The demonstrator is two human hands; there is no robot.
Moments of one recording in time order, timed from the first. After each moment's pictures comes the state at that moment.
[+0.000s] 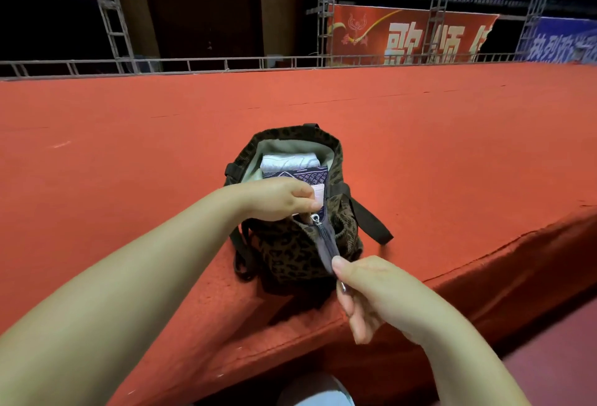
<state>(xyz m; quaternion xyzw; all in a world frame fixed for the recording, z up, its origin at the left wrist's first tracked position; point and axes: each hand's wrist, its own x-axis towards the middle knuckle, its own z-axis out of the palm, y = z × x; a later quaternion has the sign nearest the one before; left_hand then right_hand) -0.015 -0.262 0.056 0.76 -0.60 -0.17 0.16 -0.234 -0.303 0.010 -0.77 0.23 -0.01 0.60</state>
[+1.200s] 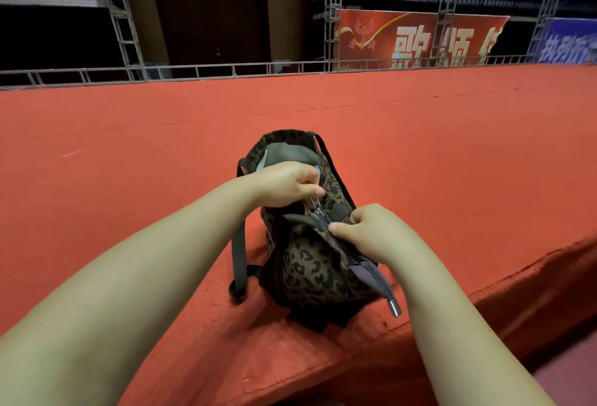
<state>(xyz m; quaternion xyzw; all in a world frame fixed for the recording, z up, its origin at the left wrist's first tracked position) 0.023 -0.299 0.075 0.77 -0.61 -0.09 0.16 -0.163 -0.354 0.049 -0.88 0.35 -0.12 0.29</state>
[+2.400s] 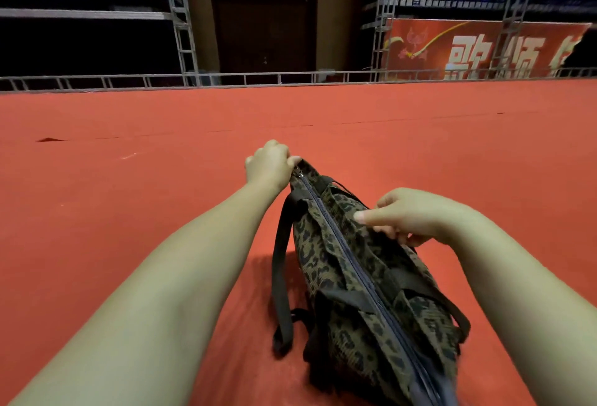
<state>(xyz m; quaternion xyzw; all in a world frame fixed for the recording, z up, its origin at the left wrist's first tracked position) 0.182 -0.309 0.073 0.90 -0.32 0.19 0.22 -0.057 -0.412 0.092 -0.90 0.22 0.03 0.38</state>
